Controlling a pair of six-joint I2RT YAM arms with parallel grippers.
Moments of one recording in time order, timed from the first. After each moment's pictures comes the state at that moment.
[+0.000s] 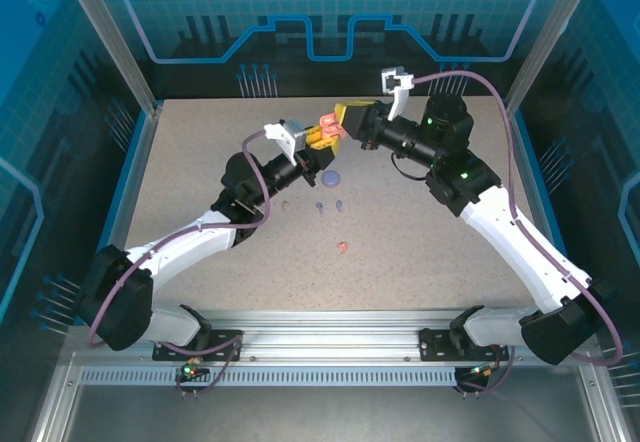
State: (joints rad) left arm -0.57 1.38 0.87 0.77 0.32 -0.16; right arm 0.54 1.29 1.33 -0.03 -0.42 0.50
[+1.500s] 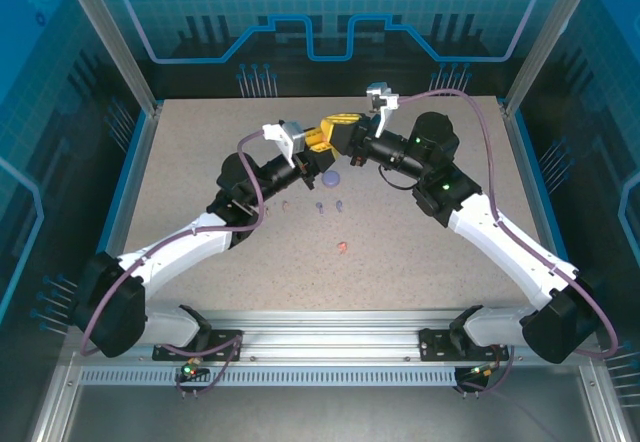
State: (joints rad) left arm -0.58 1.33 0.88 0.74 0.35 -0.17; right arm 0.58 1.29 1.19 0.20 -0.47 0.47
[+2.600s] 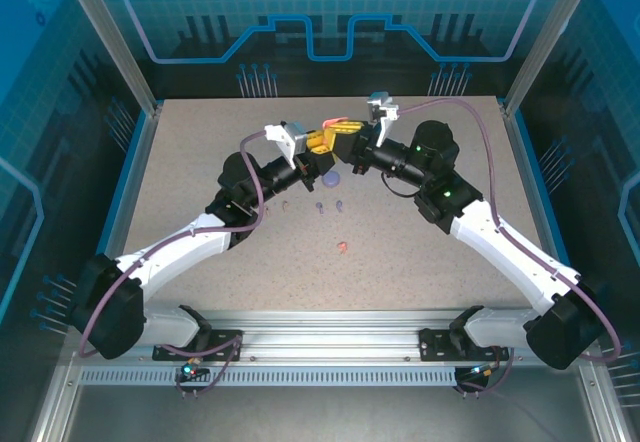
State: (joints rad) left arm -0.58 1.33 0.88 0.68 0.35 -0.17; right arm 0.58 1.26 1.13 0.20 -0.46 0.40
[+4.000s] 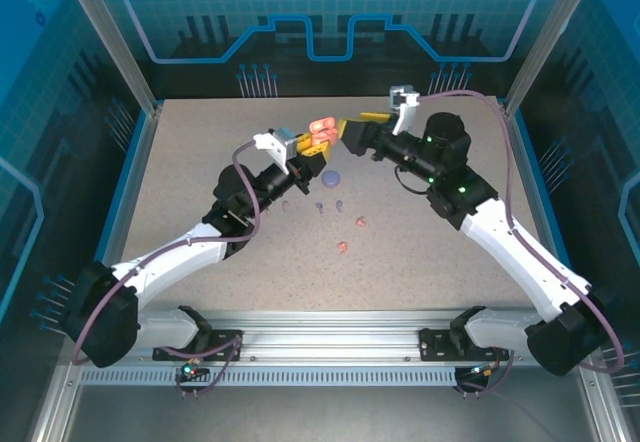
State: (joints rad) left arm -0.59 1.27 0.77 0.74 0.18 -0.17; right arm 0.50 1.20 1.16 -0.01 -0.29 0.53
